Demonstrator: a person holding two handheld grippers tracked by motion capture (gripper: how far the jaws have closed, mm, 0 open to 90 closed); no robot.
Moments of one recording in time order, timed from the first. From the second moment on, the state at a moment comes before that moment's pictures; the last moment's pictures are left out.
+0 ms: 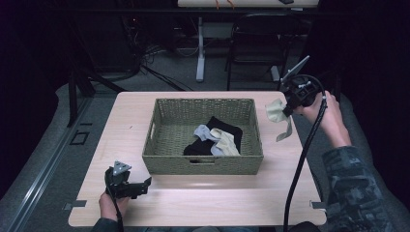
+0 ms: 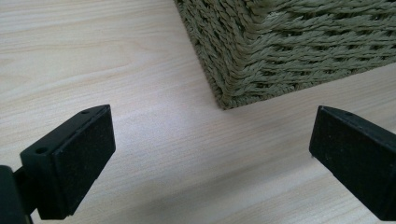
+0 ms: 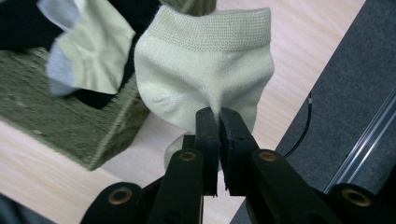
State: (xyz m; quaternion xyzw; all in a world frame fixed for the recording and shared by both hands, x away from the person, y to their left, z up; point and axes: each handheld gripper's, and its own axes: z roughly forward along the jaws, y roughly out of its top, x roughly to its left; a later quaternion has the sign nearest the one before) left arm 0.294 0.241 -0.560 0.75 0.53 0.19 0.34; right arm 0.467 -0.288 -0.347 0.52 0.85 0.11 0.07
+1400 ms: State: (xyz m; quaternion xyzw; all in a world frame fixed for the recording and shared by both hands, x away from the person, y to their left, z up) left arm 0.294 0.240 -0.561 0.75 0.53 0.18 0.34; right arm 0.453 -0.305 -0.499 0.56 0.82 0.10 0.03
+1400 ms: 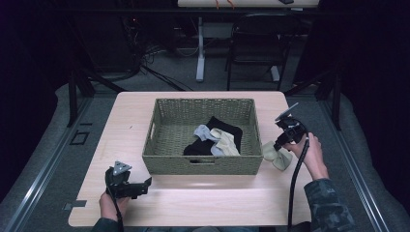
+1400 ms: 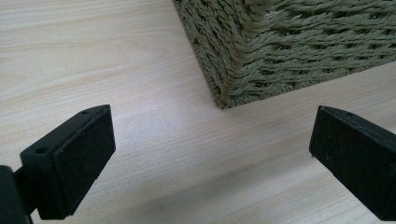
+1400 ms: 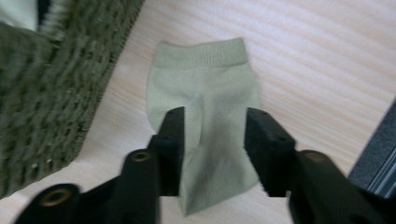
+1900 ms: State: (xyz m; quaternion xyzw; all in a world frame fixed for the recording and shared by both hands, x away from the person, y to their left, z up) left arm 0.294 0.240 -0.561 0.75 0.53 0.18 0.34; right arm 0.446 -0.305 -0.430 0.53 0.83 0.15 0.05
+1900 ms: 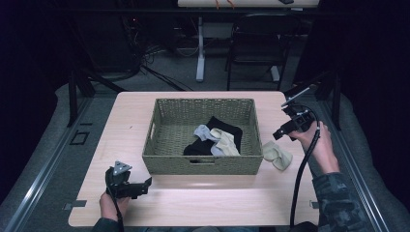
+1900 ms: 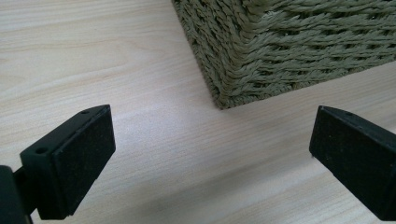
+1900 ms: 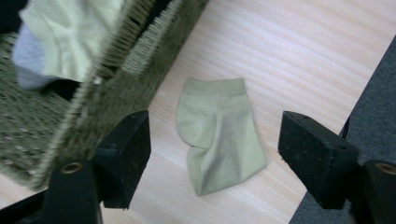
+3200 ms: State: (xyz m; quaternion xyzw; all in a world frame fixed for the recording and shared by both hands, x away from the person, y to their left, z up) left arm 0.294 0.240 -0.561 0.75 0.53 0.18 0.35; right arm 0.481 -0.175 -0.385 0.42 0.89 0.18 0.04
